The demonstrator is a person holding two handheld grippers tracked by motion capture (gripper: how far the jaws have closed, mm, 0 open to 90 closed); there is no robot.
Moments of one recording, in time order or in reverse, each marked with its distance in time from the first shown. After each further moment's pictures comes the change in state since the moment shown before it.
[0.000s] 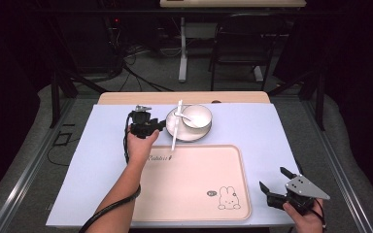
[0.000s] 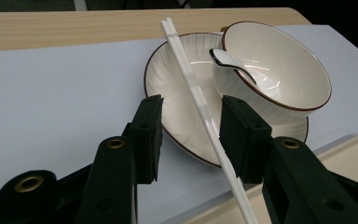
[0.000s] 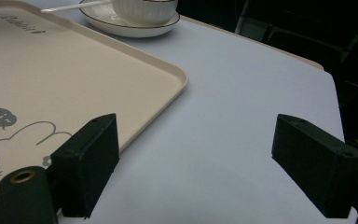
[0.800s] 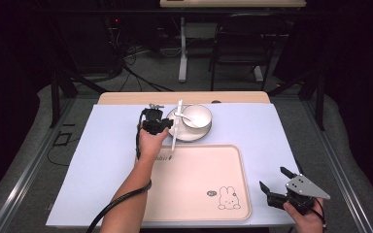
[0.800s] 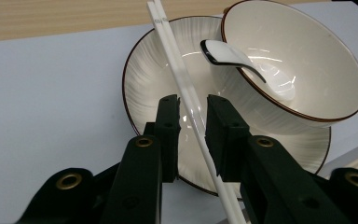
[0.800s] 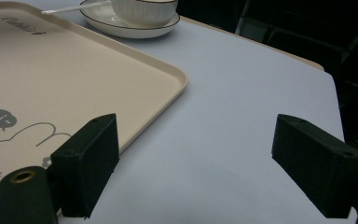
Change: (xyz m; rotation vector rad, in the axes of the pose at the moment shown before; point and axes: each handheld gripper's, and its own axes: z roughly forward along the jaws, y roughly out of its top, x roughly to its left) left arm -0.013 0.006 0.042 0.076 0.033 0.019; right arm -0.001 0.001 0.000 -0.003 0.003 0.002
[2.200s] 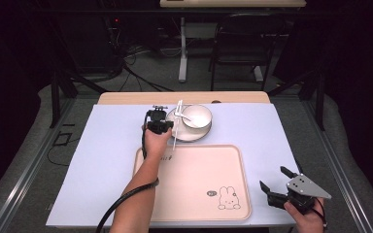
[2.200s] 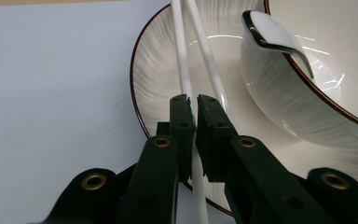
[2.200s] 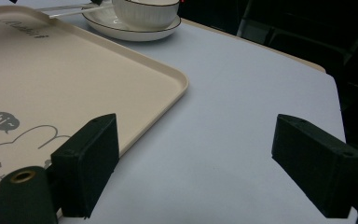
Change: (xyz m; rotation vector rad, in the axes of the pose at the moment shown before) left arm 0.001 -0.003 0.026 0.049 0.068 -0.061; right arm -0.001 0.001 0.000 -0.007 0.009 0.005
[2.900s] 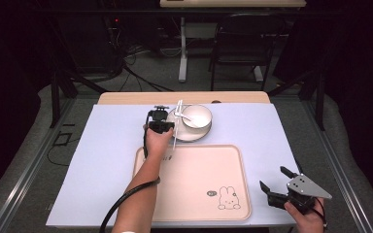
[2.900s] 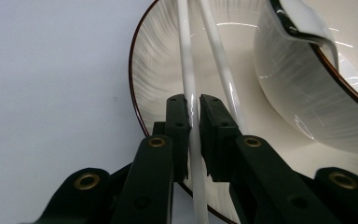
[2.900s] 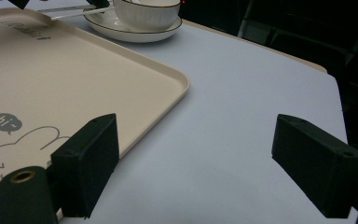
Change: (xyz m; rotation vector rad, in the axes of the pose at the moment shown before) left arm 0.000 0.002 0.012 0.050 0.017 -0.013; right arm 0.000 0.000 0.000 -0.004 0.006 0.005
